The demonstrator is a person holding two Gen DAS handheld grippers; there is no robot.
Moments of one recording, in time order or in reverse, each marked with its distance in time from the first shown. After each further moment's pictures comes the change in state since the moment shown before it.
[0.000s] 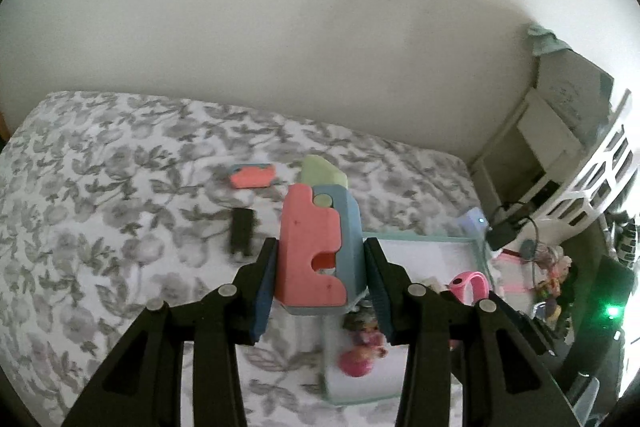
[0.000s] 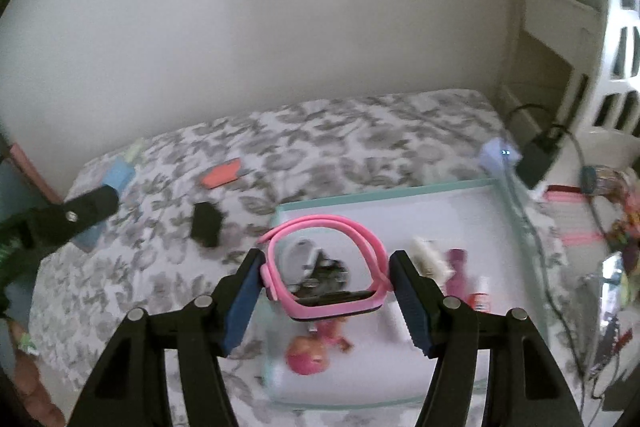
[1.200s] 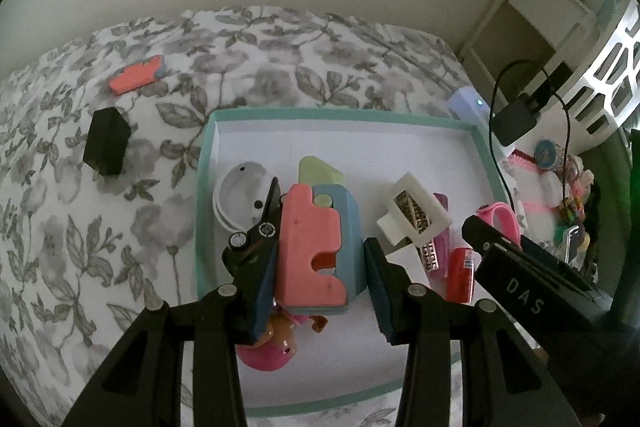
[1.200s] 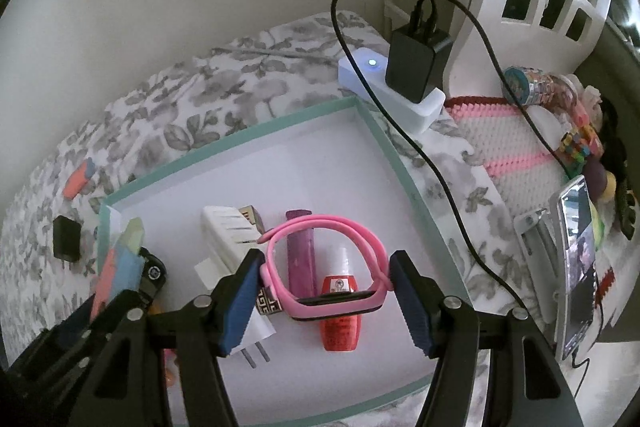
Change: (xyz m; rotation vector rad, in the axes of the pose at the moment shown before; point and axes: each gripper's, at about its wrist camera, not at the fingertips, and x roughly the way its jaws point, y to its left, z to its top) left arm 0.129 -0.084 -0.074 0.118 0.276 -0.006; right arm 0.065 -0.123 -0.024 0.215 0.169 -0.237
